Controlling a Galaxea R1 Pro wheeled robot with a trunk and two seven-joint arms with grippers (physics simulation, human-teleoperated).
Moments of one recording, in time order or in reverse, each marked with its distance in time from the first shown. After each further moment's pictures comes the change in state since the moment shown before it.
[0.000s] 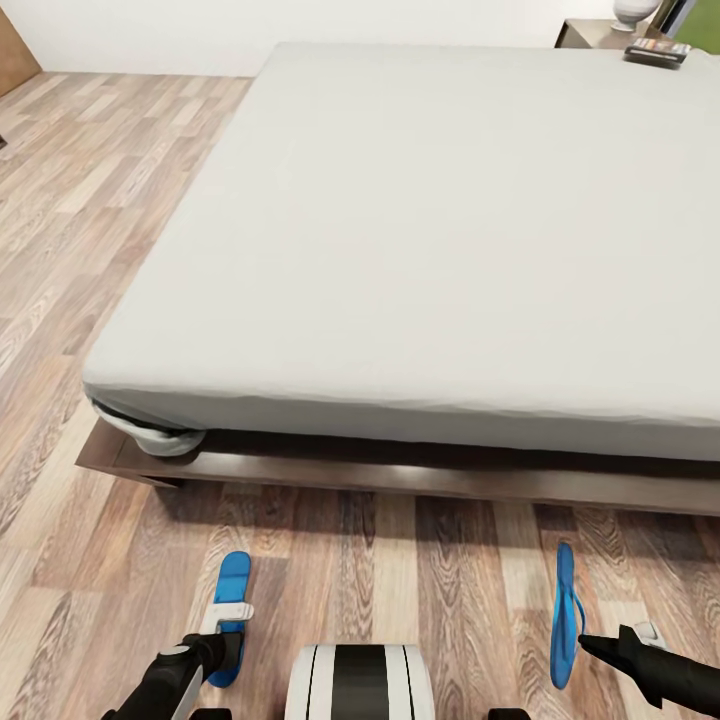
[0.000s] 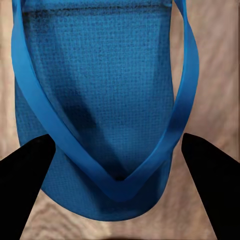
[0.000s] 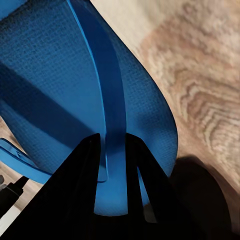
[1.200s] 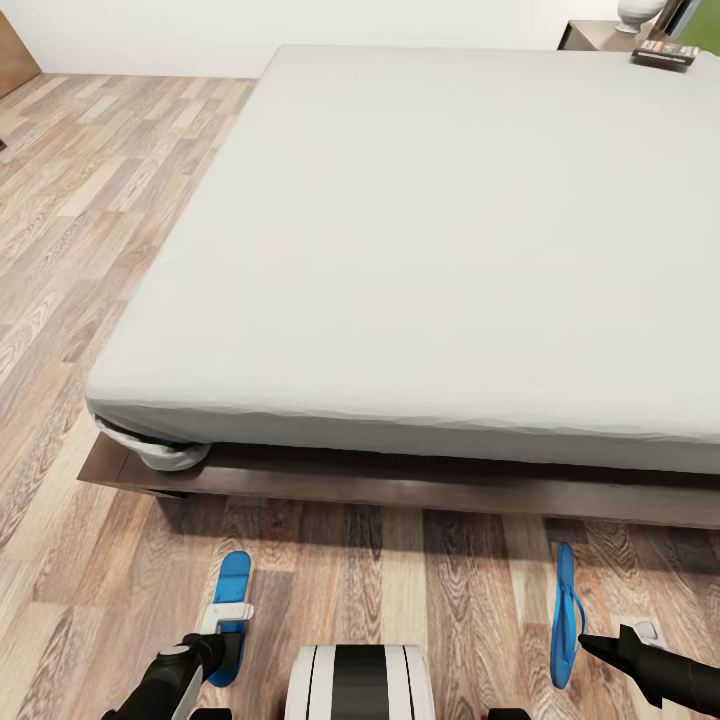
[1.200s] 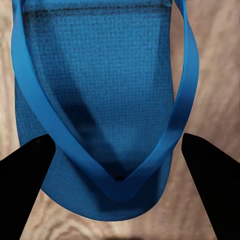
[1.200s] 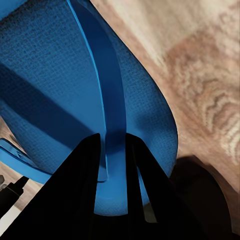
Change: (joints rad) left arm 0.000 0.000 0.000 0.000 0.000 0.000 0.001; right arm 0.000 -0.001 0.000 0.000 0.000 0.000 0.002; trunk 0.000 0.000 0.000
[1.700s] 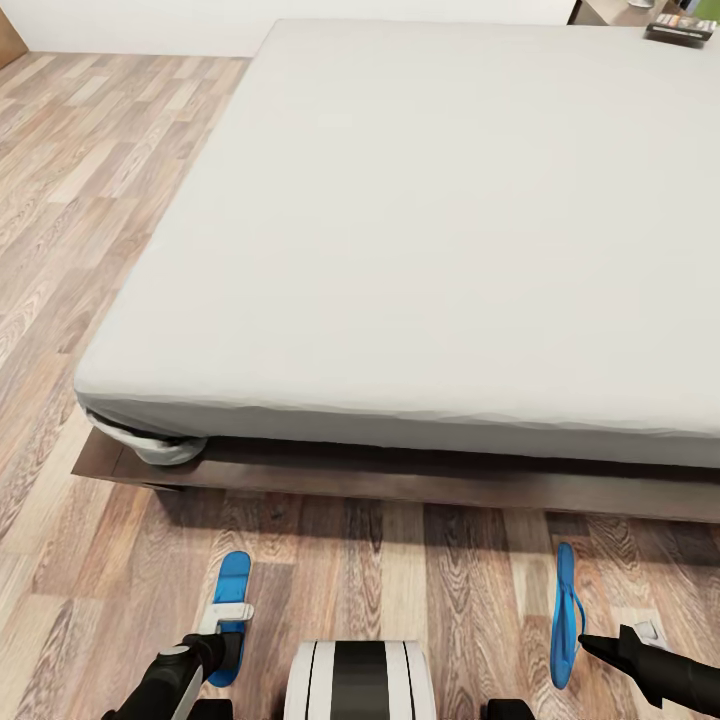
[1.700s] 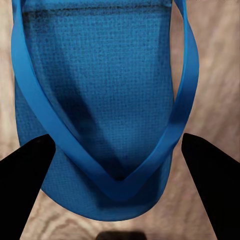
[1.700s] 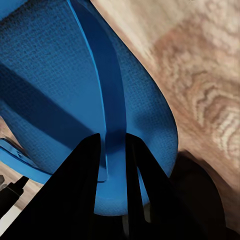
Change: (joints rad) left arm 0.000 0.000 0.000 0.000 0.000 0.000 0.000; right arm 0.000 0.000 0.000 0.000 0.000 0.000 0.000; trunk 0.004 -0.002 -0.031
